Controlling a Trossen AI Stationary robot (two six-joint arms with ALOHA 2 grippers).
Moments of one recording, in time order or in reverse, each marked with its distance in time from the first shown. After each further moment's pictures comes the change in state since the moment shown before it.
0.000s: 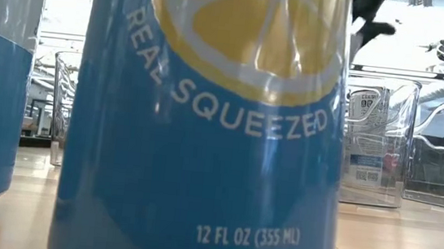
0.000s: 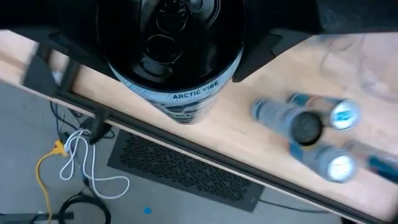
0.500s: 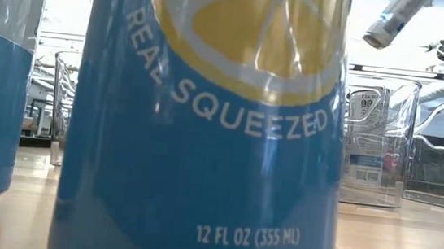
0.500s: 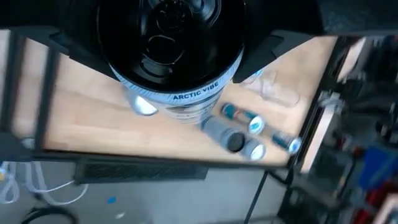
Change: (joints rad) left arm 0.000 0.000 0.000 0.000 0.012 0.000; right arm 0.152 -0.453 0.006 -0.192 -0.023 0.402
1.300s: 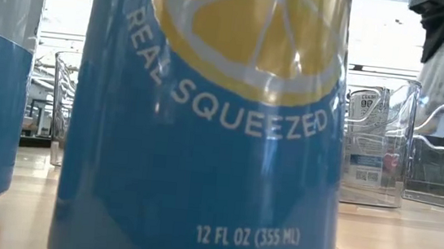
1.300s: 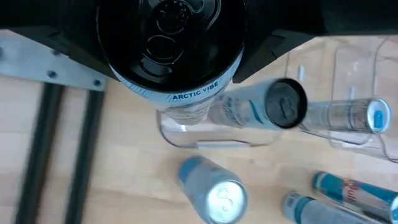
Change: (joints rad) left arm 0.000 0.000 0.000 0.049 -0.002 -0.001; right arm 0.010 -0.217 -0.666 0.073 -0.046 0.086
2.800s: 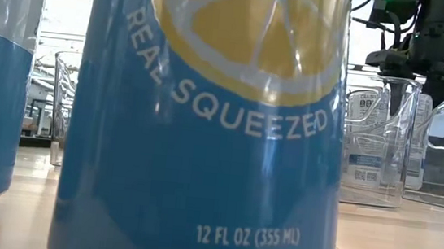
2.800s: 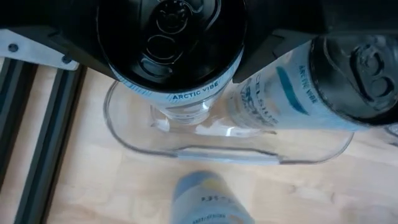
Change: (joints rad) left arm 0.000 0.000 0.000 0.003 -0.055 0.010; right arm 0.332 0.243 -0.265 0.270 0.194 0.232
